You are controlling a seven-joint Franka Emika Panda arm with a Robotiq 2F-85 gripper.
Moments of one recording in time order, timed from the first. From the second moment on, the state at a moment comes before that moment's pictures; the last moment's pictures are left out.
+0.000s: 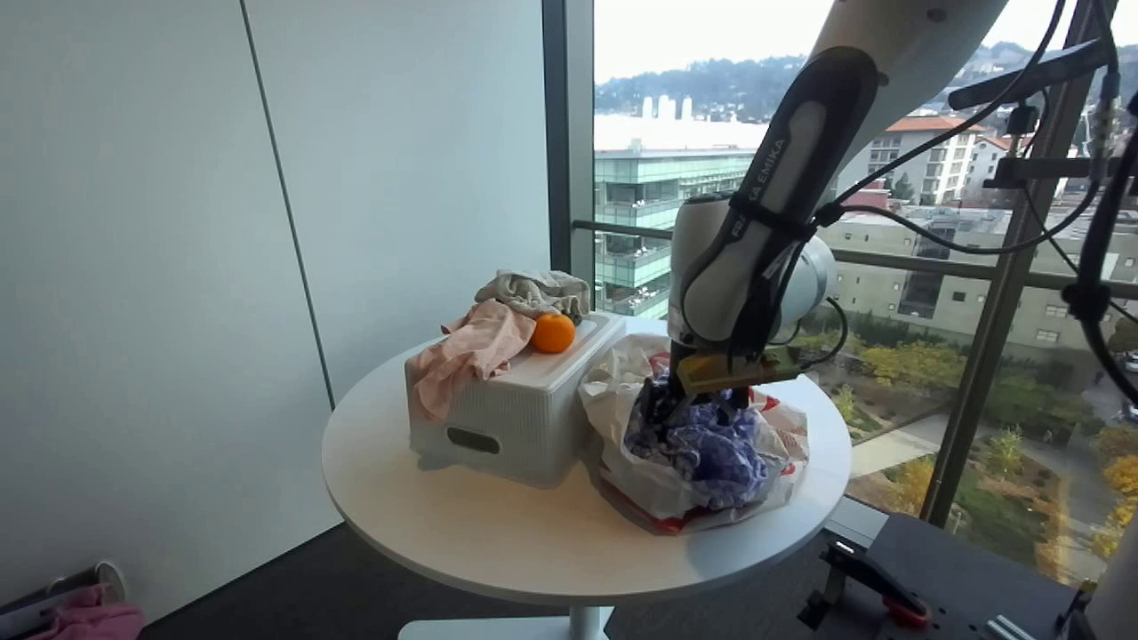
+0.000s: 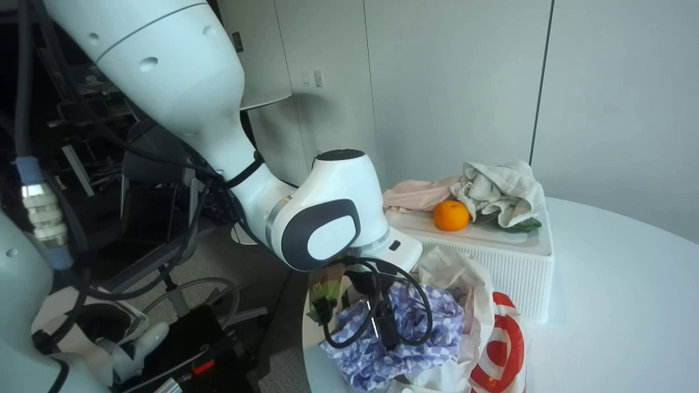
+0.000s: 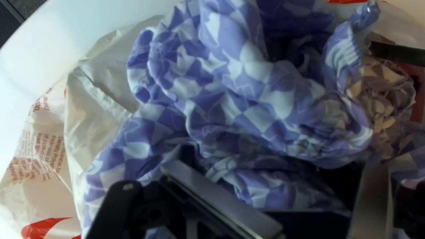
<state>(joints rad) -0.12 0.14 -0.10 -2.63 -0.26 2.87 0.53</state>
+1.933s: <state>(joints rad) -0.06 -0.29 0.10 -2.25 -0.67 2.52 0.96</state>
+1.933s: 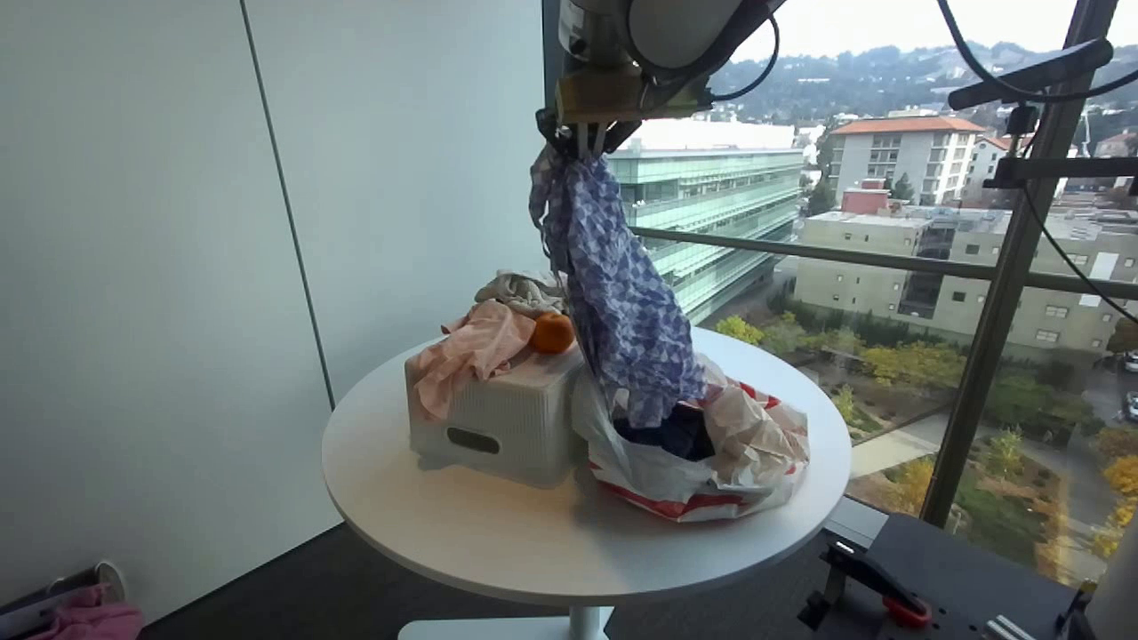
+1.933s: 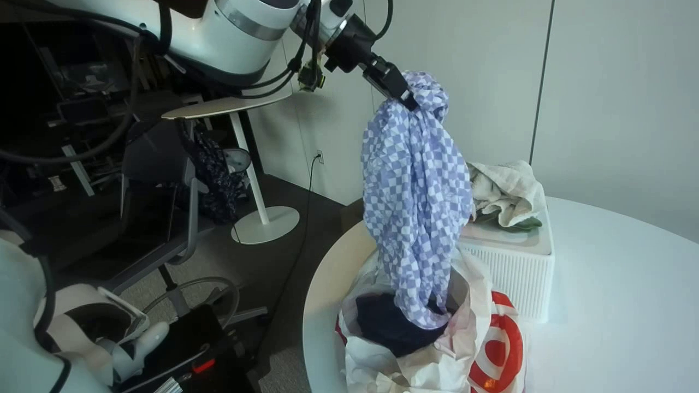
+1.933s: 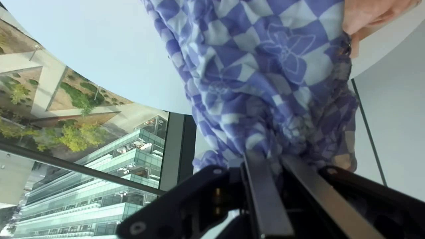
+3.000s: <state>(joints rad) -0.31 -0.01 0.55 -1.98 -1.63 2.49 1.65</state>
